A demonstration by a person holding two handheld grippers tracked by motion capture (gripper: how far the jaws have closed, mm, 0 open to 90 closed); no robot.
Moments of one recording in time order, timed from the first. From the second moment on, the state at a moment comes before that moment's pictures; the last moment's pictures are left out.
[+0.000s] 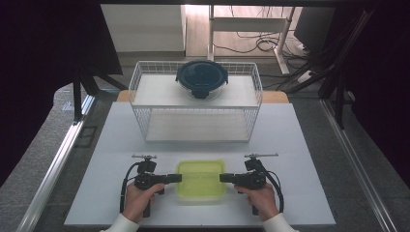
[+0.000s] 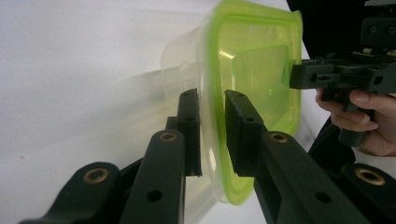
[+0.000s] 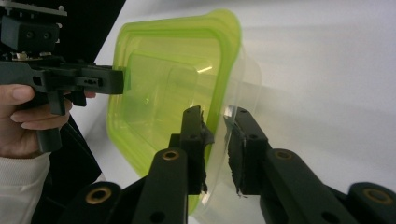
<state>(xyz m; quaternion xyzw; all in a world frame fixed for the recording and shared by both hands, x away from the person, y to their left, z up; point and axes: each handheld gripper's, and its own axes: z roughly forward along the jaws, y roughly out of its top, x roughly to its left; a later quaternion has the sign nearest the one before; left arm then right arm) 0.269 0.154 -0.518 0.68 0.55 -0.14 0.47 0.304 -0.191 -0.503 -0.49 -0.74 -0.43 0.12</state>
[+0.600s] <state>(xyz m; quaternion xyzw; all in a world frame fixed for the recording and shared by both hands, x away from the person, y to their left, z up) 0.261 0.157 -0.471 0.70 0.51 -0.08 0.50 0.296 -0.194 -0.459 -0.43 -0.75 -0.49 0.08</state>
